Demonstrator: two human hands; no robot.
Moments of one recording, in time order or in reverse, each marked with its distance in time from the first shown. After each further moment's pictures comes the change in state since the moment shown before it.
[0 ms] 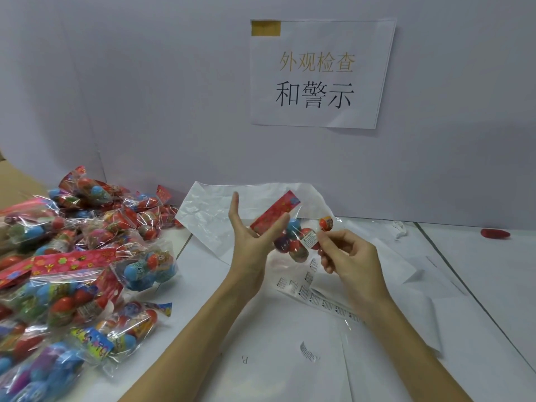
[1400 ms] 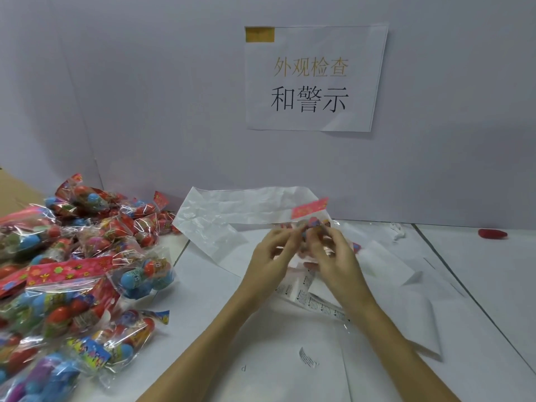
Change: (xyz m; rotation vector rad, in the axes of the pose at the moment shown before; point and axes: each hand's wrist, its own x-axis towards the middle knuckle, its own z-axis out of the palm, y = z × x) left_hand -0.016 -0.008 0.008 0.408 -0.234 0.153; right_hand 0.002 0.010 0.012 -0.121 -0.073 -0.049
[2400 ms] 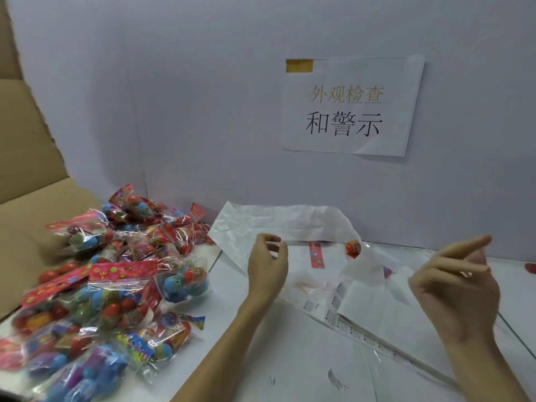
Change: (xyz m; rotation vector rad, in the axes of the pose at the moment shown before) left_hand 0.016 -0.003 -0.037 0.339 0.442 -0.200; right_hand -0.001 -0.039 -0.087 1.751 -0.486 0.287
